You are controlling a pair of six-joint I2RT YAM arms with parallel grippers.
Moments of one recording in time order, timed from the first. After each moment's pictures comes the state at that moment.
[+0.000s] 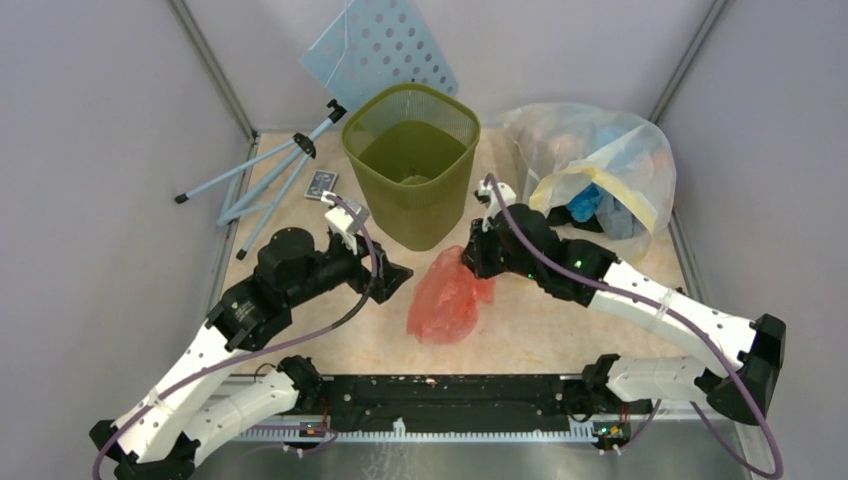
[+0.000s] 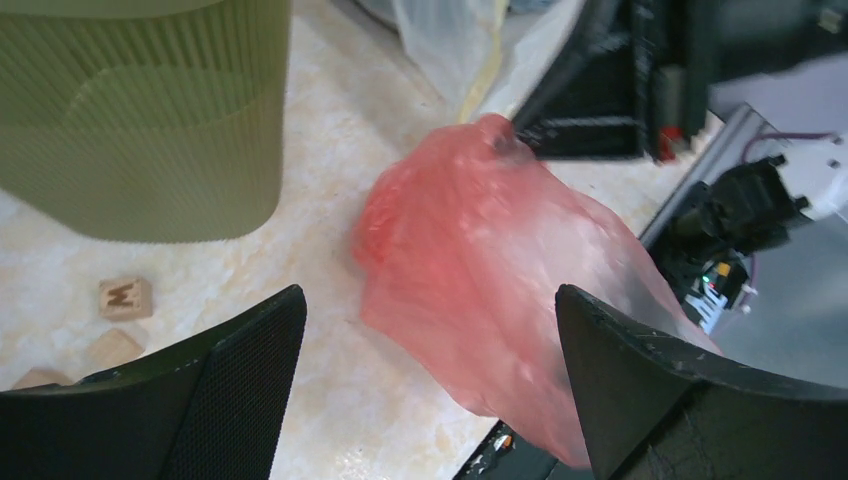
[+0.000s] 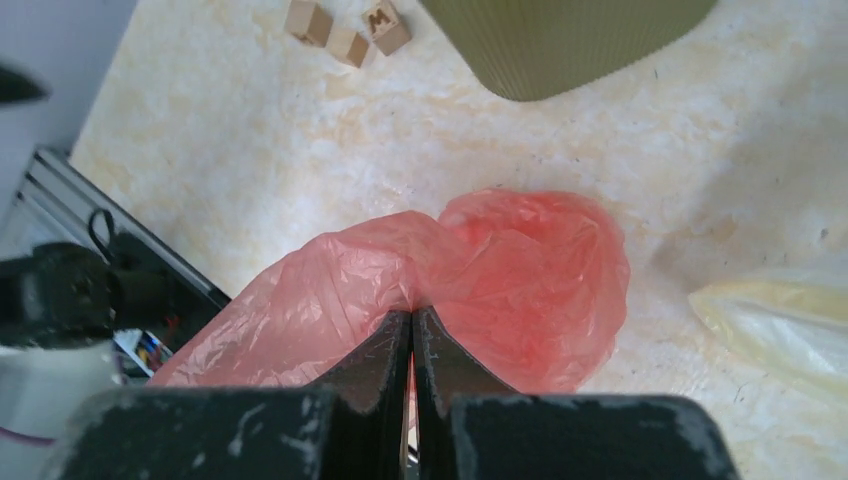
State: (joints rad) left arm -0.72 0.73 0.96 -0.52 0.14 -0.24; right arm 1.00 1.15 1.08 -0.50 0.17 0.46
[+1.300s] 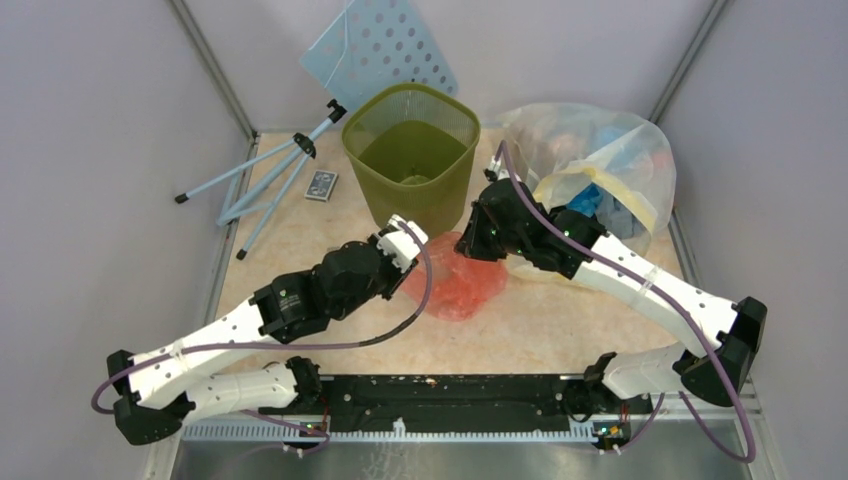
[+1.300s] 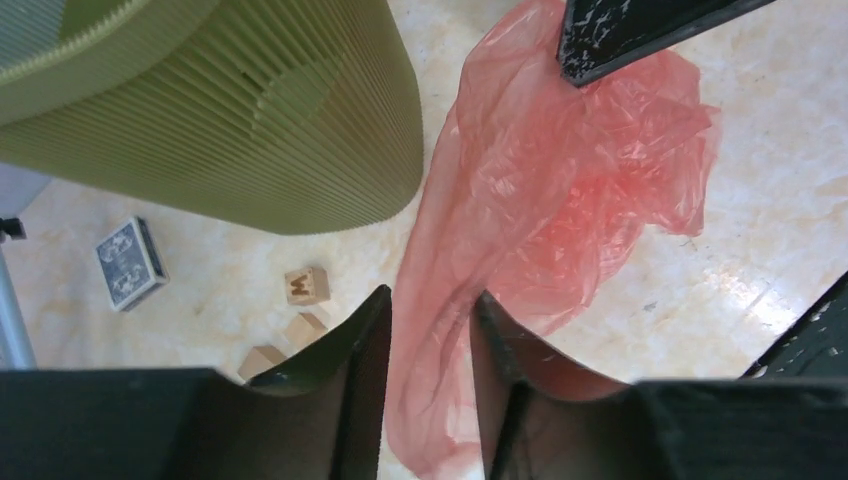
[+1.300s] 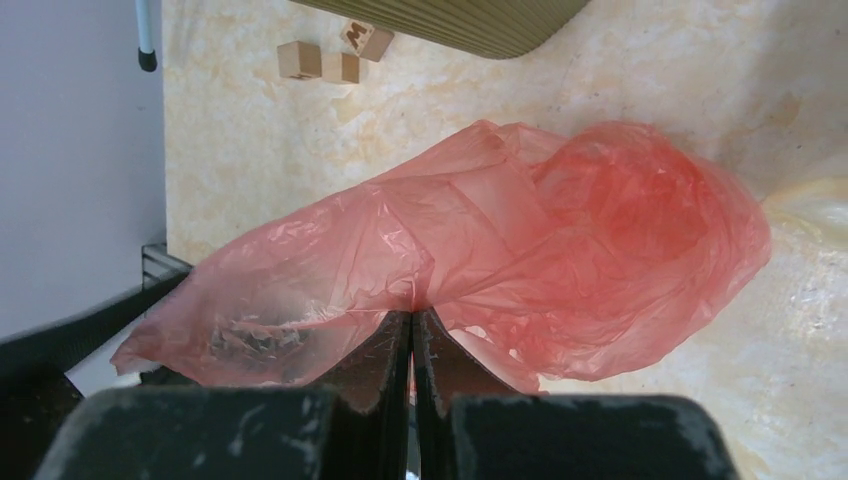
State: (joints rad) left arm -1.08 0.90 1.00 -0.55 -0.38 0.07; right arm 0.91 1.30 1.32 -0.73 0.14 0.87
